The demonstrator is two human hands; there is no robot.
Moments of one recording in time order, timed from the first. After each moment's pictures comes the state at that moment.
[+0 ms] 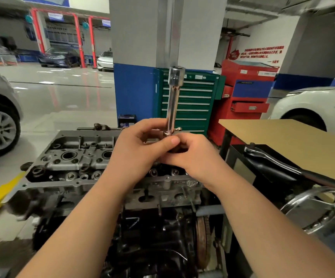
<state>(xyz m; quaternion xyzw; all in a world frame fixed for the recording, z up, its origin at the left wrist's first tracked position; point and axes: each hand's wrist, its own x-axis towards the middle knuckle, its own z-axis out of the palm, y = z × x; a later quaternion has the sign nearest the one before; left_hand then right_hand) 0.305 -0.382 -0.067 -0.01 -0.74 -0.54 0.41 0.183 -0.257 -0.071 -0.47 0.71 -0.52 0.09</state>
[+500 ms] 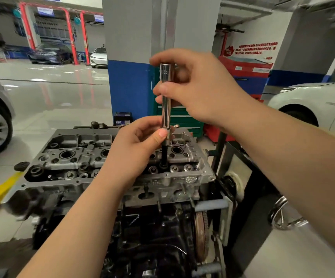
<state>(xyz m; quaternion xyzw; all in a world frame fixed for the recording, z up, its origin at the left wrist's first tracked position) 0.304 -0.388 -0.071 -0.01 -0.71 -0.60 0.36 0.217 -0.255 0.060 -0.55 0.70 -0.45 -0.07</state>
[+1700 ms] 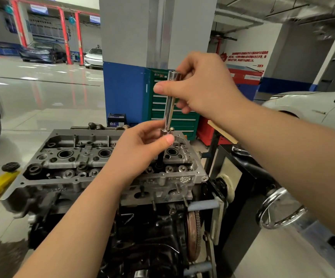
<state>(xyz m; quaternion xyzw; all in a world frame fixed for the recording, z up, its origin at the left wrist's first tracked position) 0.303 -0.383 -0.066 0.04 -0.76 -0.57 0.32 0.218 -0.252 0.070 -0.44 0.77 -0.46 -0.11</state>
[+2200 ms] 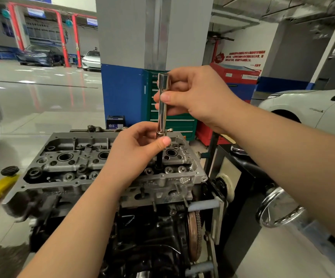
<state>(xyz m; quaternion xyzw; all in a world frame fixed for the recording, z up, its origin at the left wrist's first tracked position) 0.307 -0.385 -0.067 0.05 -0.75 -0.54 0.37 0.211 -0.249 0.060 -0.50 0.68 -0.53 0.06</state>
